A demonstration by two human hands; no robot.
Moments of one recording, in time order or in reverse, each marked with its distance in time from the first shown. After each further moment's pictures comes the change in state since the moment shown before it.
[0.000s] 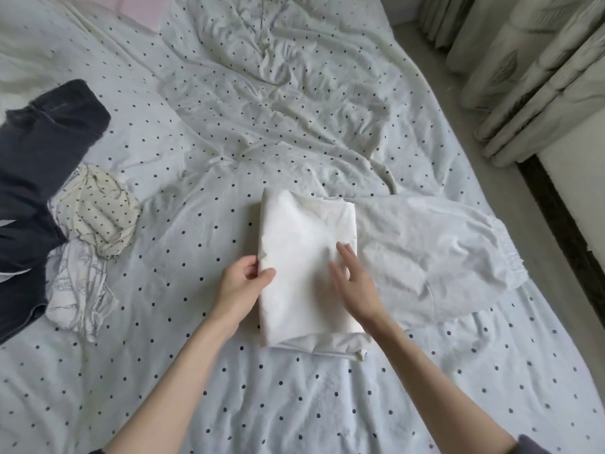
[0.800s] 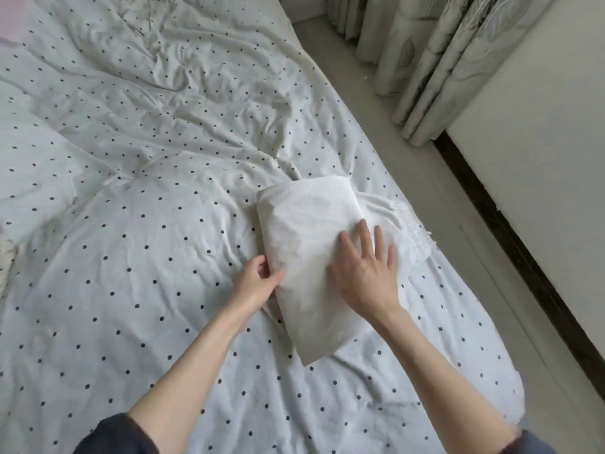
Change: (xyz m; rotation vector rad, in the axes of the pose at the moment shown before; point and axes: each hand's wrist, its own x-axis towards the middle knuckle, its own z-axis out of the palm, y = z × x) left_hand 0.014 0.006 0.151 0.208 -0.235 -0.127; right_hand -0.013 0.047 -0.134 -0.853 0.267 0.000
